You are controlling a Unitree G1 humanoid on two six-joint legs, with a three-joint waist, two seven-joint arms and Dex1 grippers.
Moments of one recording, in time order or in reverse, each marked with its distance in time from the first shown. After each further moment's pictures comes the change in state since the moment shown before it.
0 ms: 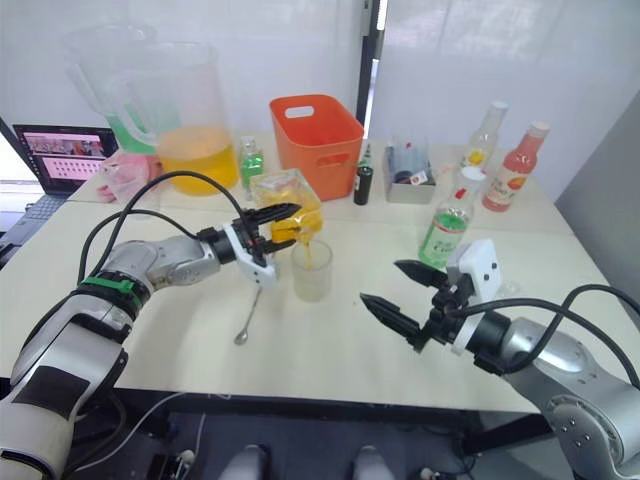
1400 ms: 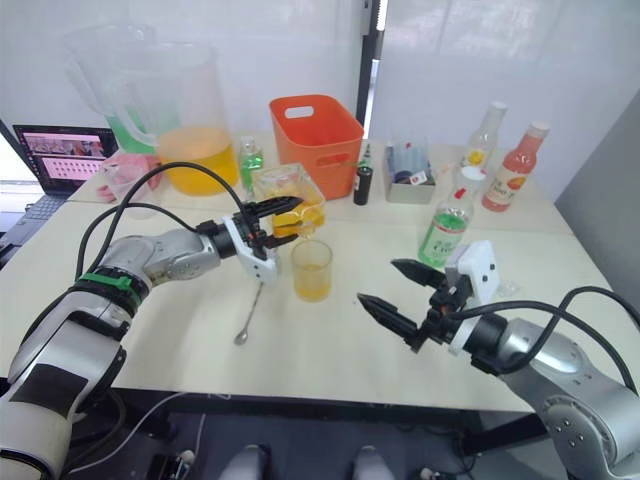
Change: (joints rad) left arm -0.011 0.006 0.002 -0.027 -0.112 -0.030 -0.095; right arm -0.019 0.022 0.019 0.003 -0.018 -0.016 0.017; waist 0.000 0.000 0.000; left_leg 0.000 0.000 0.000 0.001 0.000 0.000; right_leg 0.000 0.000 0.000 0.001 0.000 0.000
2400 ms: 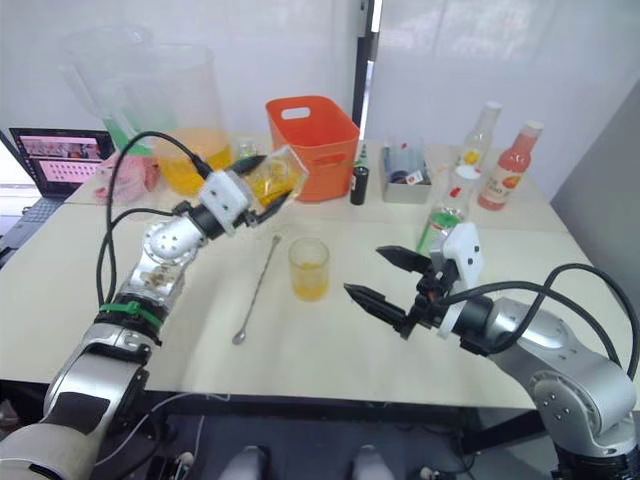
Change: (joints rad) left arm 0.203 -0.146 0.414 -0.308 -1.074 0.540 -0.807; right arm -0.136 -0.009 0.066 0.068 -0.017 0.015 0.046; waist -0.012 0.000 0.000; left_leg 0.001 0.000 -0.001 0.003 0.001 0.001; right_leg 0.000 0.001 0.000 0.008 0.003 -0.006
